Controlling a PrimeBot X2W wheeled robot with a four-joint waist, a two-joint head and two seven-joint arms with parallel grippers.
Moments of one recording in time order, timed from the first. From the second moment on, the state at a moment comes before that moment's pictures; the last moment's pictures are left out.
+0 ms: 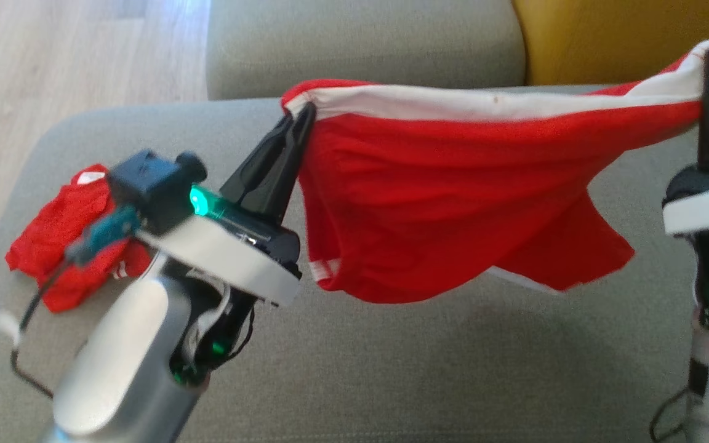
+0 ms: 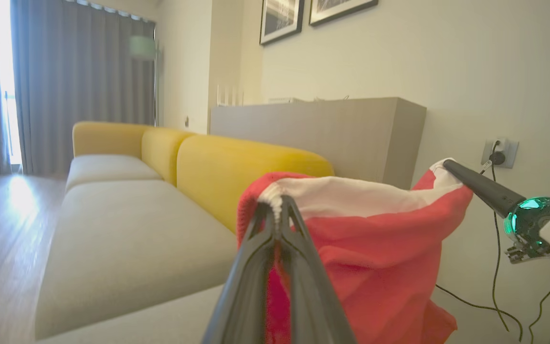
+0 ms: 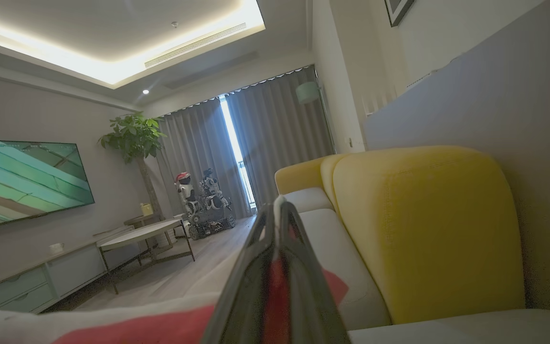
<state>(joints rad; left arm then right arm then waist) -0.40 0.25 -0.53 -0.17 -0.55 0.05 -0.01 -0.31 -0.08 -0.13 -0.15 0.41 0.13 0.20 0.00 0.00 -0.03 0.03</state>
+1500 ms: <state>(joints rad) -0.82 0.18 -0.76 0.65 -0.47 -0.12 -0.25 -0.97 -0.18 0.08 1.02 0.56 0.13 0.08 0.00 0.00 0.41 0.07</state>
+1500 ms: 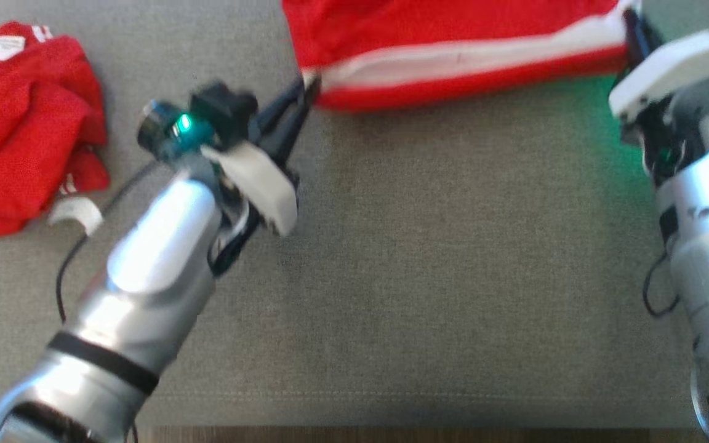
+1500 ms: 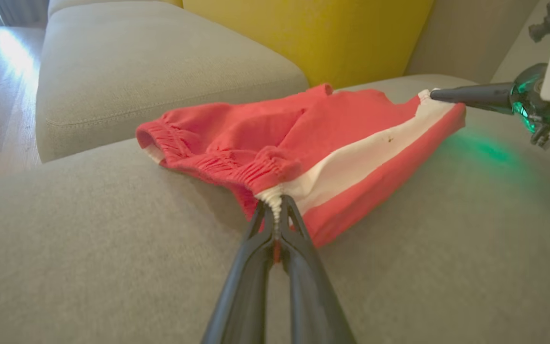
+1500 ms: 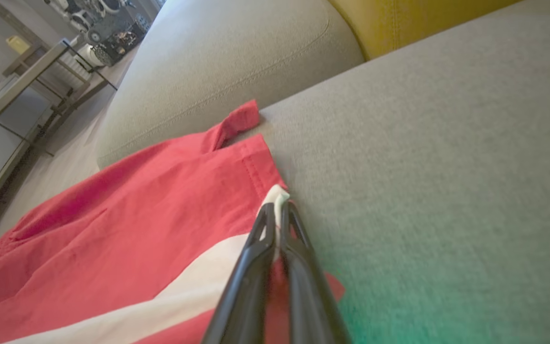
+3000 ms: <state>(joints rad) -0.31 0.26 -0.97 0.47 -0.50 -0.13 -0.24 -0.31 -0.58 0.39 0.48 0.84 0.13 0.69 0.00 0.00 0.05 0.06</state>
